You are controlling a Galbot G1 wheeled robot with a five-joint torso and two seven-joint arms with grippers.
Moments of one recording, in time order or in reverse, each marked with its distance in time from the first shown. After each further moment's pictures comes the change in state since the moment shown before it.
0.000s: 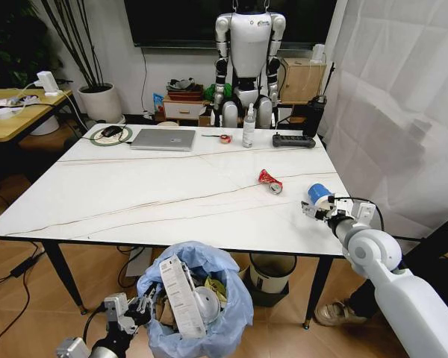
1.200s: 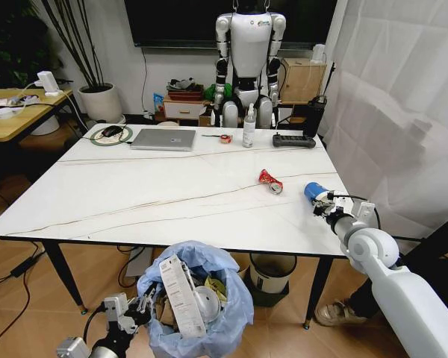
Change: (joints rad) left arm -0.004 0.005 0.004 0.004 -0.004 0.000 -0.001; right arm -0.011 -0.010 0.015 -0.003 0.006 0.071 -0.096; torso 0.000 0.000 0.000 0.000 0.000
